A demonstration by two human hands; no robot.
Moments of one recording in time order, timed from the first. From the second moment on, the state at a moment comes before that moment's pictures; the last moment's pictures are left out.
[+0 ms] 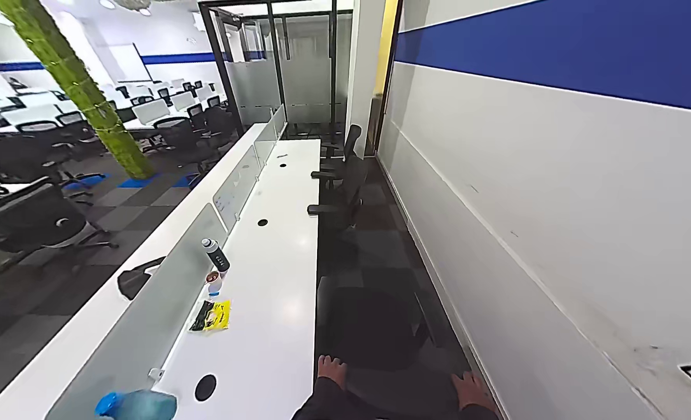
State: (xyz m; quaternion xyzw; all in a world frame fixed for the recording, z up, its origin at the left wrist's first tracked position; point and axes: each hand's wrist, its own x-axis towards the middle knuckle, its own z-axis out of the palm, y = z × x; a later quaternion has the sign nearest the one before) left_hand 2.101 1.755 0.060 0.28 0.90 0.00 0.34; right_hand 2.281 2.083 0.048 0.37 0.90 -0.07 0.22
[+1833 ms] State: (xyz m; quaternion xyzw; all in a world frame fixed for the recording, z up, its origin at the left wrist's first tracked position) left_hand 1.978 2.006 0.054 -0.22 0.91 0.10 0.34; right_hand 1.828 2.353 0.048 -0.20 0.95 -0.02 0.22
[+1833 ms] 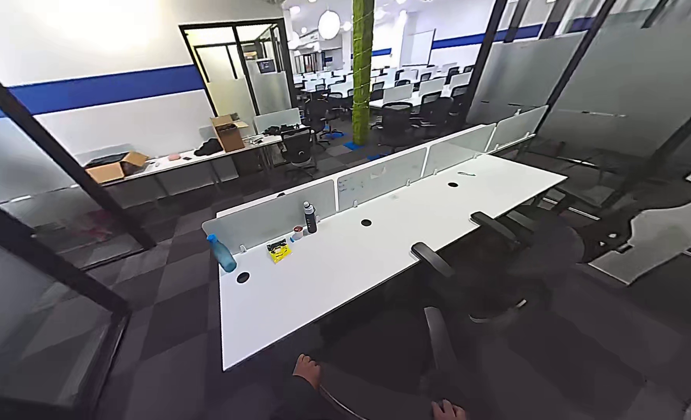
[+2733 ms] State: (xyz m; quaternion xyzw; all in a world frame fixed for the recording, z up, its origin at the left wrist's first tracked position) left_hand 2.037 2.190 0.054 -0.31 0.88 0.26 0.26; right_hand 1.676 2.387 0.052 -0.41 0.88 0.08 0.22
